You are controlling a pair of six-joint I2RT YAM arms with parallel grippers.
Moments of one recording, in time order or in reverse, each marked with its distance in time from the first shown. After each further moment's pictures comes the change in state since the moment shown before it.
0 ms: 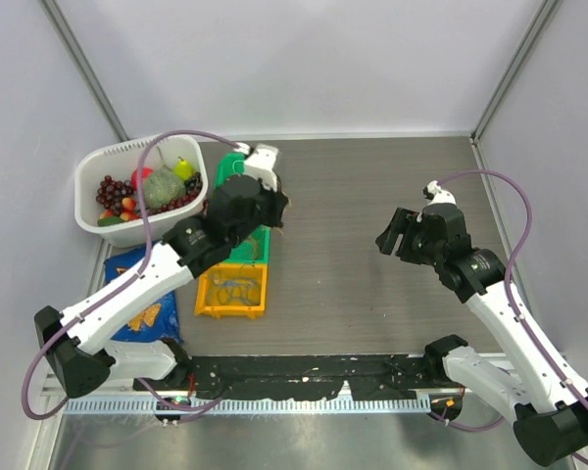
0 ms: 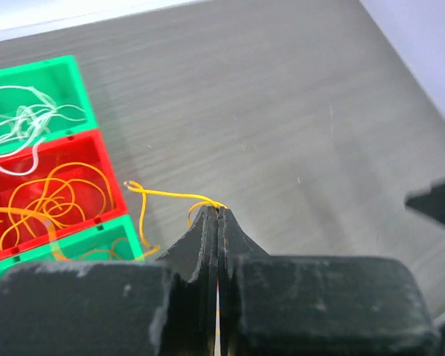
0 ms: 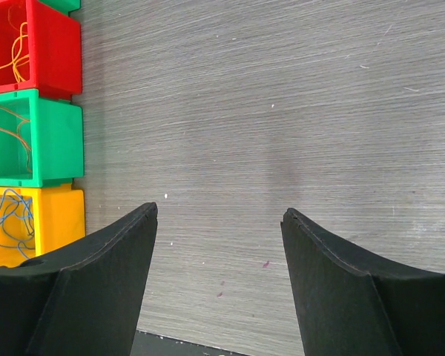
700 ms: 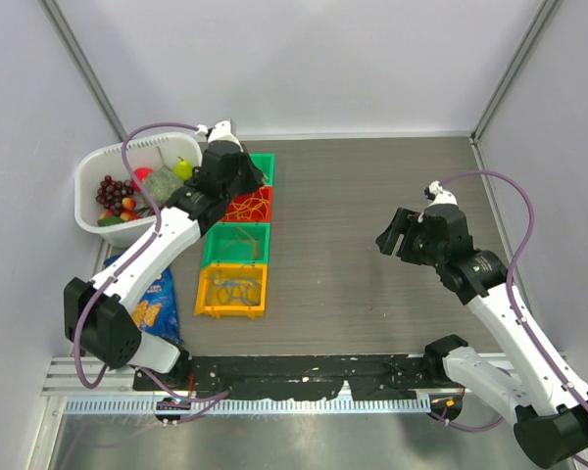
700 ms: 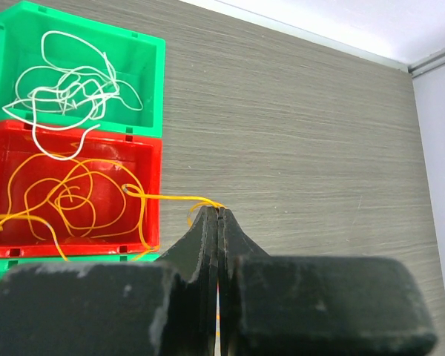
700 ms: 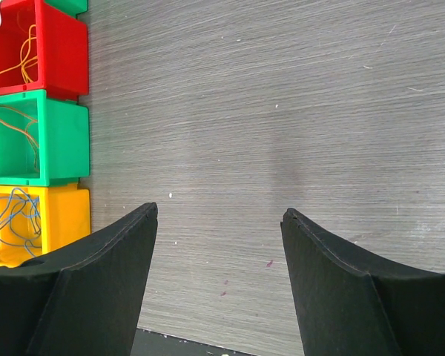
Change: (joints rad) left arm 0.360 0.208 0.077 0.052 0.068 -0.367; right arm -0.001 -0.012 0.000 -0.001 -0.010 0.011
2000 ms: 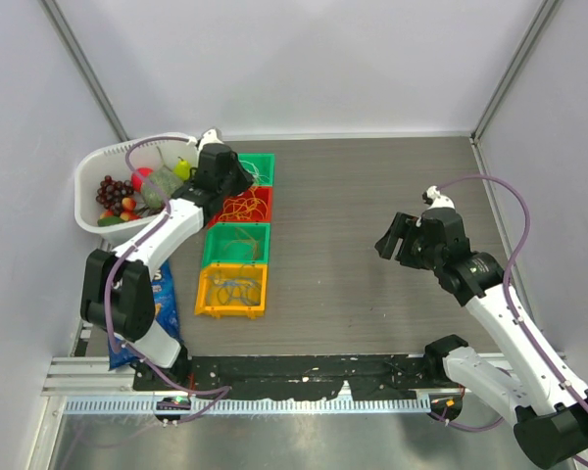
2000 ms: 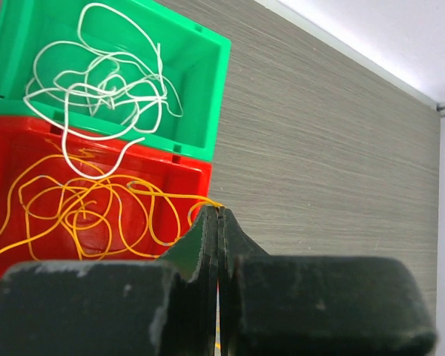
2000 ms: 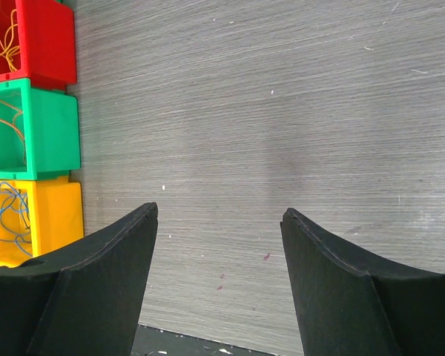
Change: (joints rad) left arm 0.154 0.157 -0.082 0.172 0.112 -0.106; right arm 0.000 -0.006 -0.033 0.001 -0.008 0.009
